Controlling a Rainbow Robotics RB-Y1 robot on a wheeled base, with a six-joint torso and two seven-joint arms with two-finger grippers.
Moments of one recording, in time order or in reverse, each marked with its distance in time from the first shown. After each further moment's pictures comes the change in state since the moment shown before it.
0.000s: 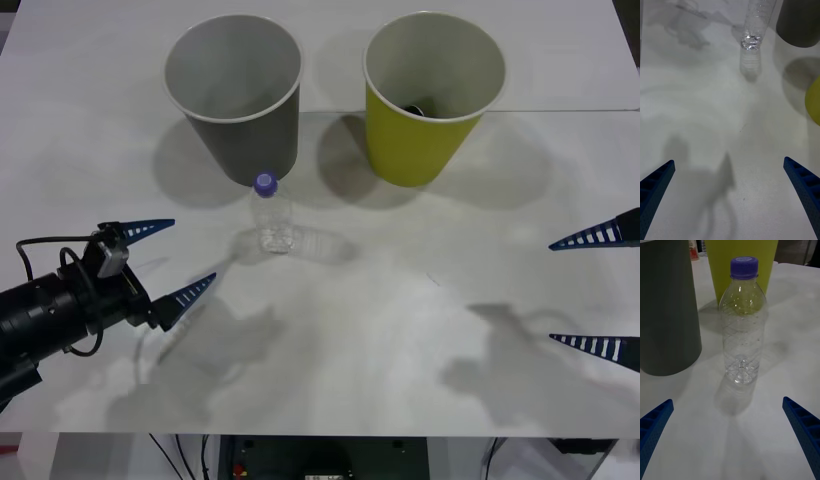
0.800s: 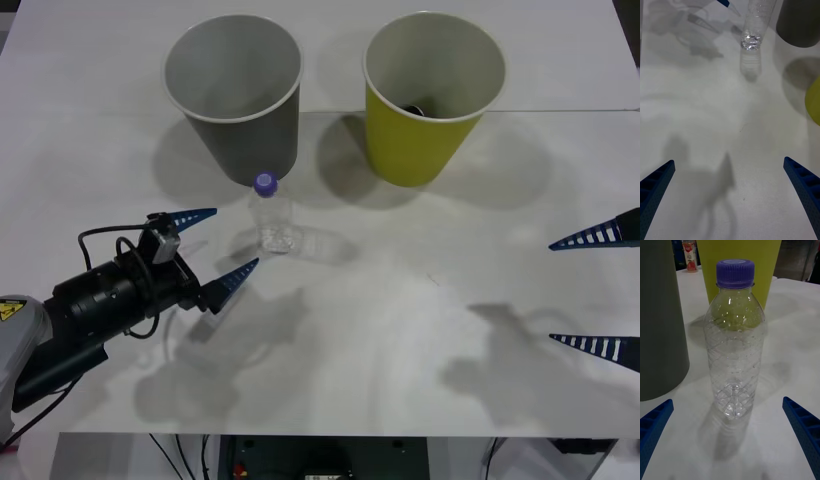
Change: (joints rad) right arm 0.000 0.000 0.000 0.000 0.000 0.000 0.000; left arm -0.114 -0.115 -0.095 0.111 -0.005 0.059 -0.065
